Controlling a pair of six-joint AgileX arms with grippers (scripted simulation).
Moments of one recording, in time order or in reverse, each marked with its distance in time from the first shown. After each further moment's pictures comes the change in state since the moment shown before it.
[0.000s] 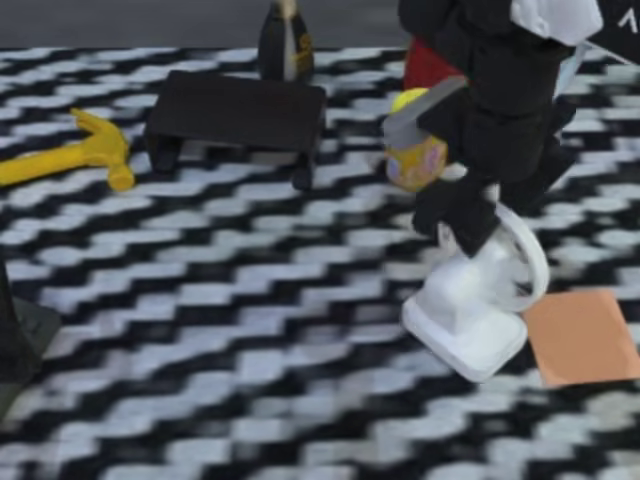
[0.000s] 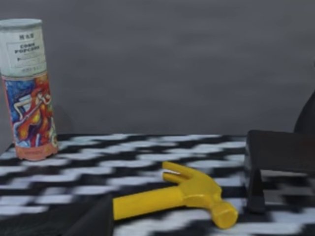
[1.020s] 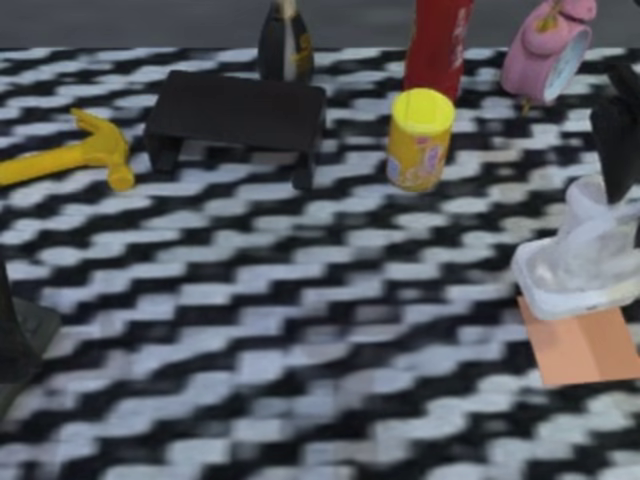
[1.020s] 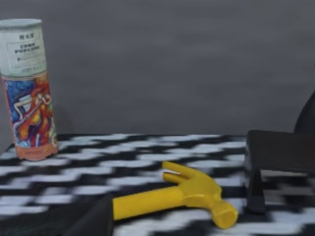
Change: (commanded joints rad) left arm 0.000 0.000 0.000 0.000 0.000 0.000; right arm -0.256 -0.342 -0.312 0.088 -0.034 1.797
